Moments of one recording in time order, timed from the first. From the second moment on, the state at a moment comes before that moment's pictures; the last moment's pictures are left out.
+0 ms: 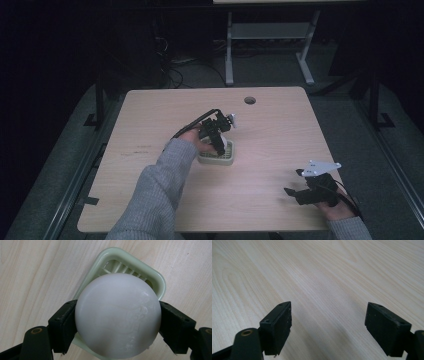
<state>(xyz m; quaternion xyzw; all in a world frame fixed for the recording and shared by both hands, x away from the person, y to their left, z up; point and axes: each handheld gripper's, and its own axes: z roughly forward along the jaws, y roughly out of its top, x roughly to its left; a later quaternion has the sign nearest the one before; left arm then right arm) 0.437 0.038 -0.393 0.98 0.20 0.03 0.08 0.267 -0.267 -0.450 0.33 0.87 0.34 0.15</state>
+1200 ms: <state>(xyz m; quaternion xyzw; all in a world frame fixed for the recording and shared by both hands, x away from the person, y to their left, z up) 0.447 0.042 -0.413 0.97 0.23 0.01 0.07 0.266 -0.268 -0.449 0.33 0.87 0.34 0.16</state>
